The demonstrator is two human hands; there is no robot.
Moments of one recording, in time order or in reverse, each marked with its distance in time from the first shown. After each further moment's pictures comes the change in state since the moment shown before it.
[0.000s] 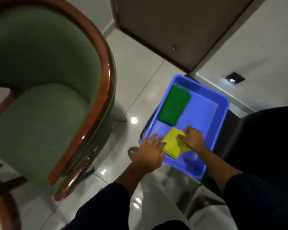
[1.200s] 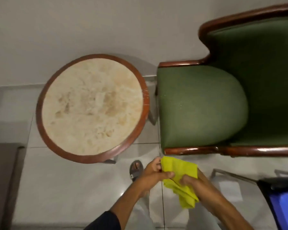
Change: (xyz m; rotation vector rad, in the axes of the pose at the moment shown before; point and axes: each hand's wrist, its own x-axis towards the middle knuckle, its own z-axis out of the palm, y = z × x) left_hand -0.440 -0.142 -0.001 -1.856 0.620 -1.082; right_hand -0.356 -0.241 0.258 0.230 -1.100 -0.239
